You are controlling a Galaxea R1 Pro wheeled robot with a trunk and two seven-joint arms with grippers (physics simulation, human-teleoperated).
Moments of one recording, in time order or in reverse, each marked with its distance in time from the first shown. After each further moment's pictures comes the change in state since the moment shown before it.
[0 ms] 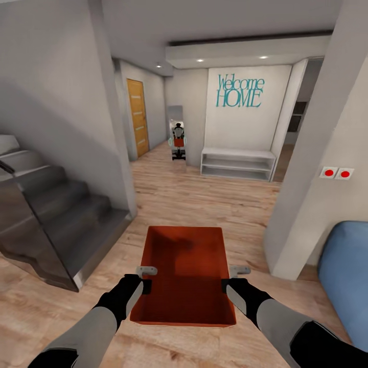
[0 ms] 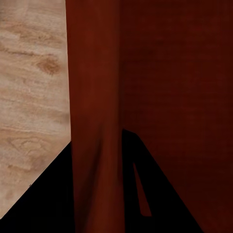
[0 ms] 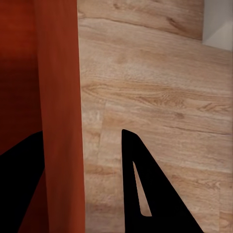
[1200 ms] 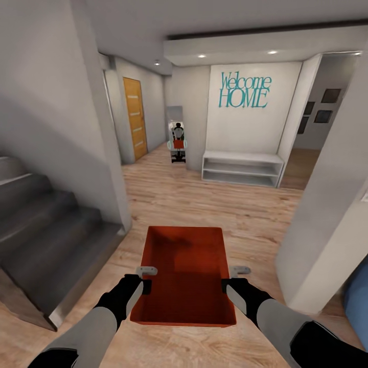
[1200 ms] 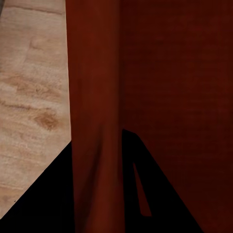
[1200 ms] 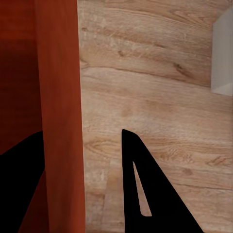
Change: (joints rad) left arm 0.000 -0.001 0.001 0.001 0.000 0.000 0.000; right arm 0.000 -0.001 -0.002 -0.002 0.004 0.003 0.002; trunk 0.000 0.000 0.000
